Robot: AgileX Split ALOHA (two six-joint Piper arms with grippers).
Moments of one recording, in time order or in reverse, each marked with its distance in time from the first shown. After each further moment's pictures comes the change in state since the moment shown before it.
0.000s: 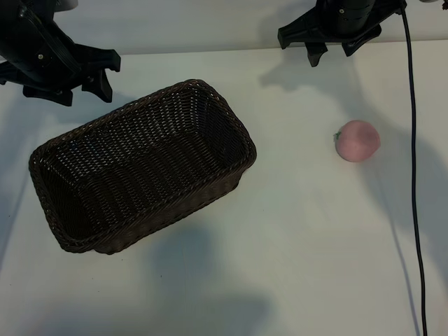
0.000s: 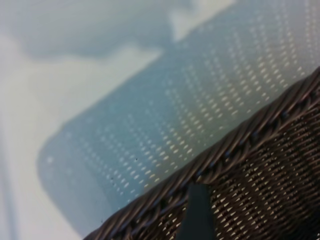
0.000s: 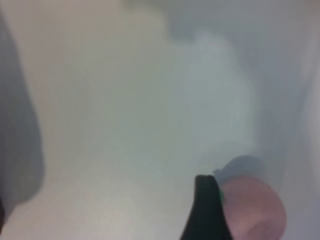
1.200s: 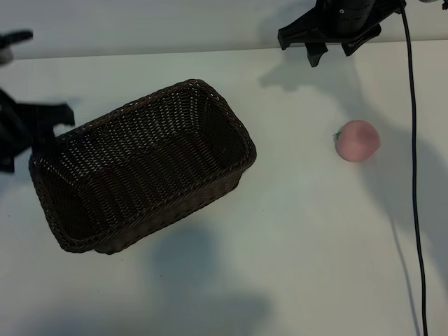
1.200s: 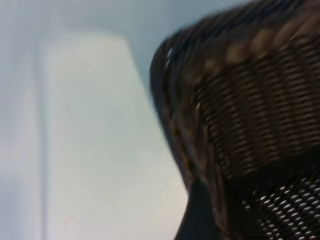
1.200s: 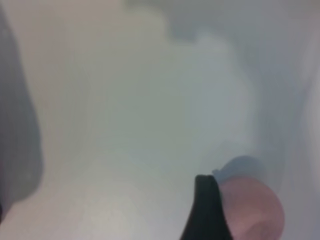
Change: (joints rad) left arm -0.002 -0.386 0.409 0.151 0.034 -0.332; right arm 0.000 0.000 0.000 0.000 0.000 -0.015
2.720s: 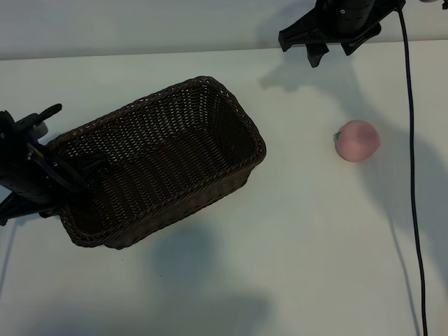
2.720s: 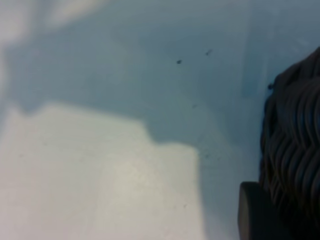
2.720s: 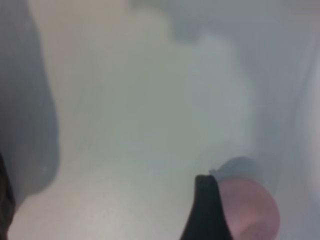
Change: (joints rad) left arm 0.033 0.265 0.262 -0.119 -0.483 -0.137; right arm 0.000 0.000 0.000 0.000 0.000 -0.037
